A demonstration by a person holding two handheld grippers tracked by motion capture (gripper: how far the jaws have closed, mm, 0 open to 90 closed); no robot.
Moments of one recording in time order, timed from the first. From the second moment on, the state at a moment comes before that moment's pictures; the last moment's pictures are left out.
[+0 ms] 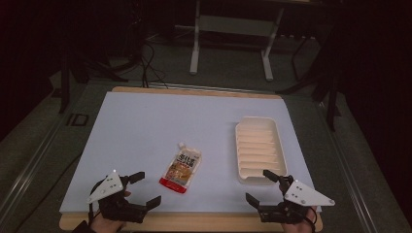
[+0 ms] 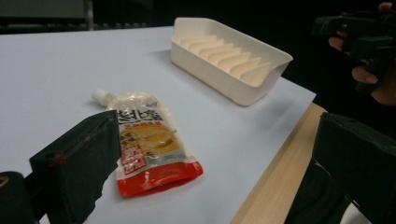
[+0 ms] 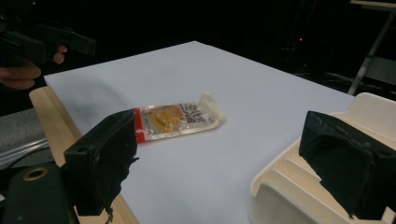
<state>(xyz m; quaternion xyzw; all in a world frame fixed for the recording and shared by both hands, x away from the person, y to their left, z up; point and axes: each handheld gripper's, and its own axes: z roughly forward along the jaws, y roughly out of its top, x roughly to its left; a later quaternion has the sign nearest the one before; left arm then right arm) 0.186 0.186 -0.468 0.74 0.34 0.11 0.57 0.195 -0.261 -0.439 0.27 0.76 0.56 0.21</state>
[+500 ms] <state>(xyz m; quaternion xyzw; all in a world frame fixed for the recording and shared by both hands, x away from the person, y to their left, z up) 0.226 0.160 -0.432 0.77 0.29 0.13 0.55 0.192 -0.255 -0.436 0.27 0.74 0.57 0.22</state>
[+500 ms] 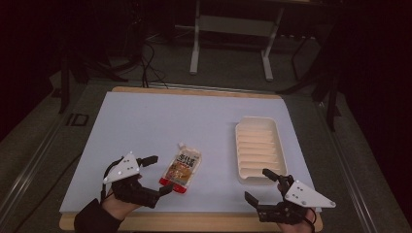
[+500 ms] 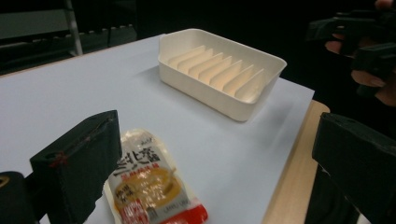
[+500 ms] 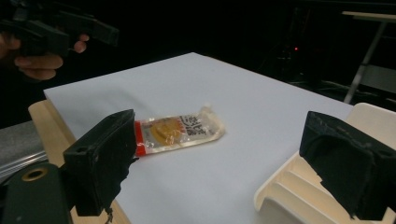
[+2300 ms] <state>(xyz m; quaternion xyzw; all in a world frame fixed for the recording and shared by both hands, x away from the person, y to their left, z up) 0.360 0.130 -0.535 0.82 0.38 0.12 0.41 0.191 -0.257 -0.438 0.27 0.75 0.58 0.19</state>
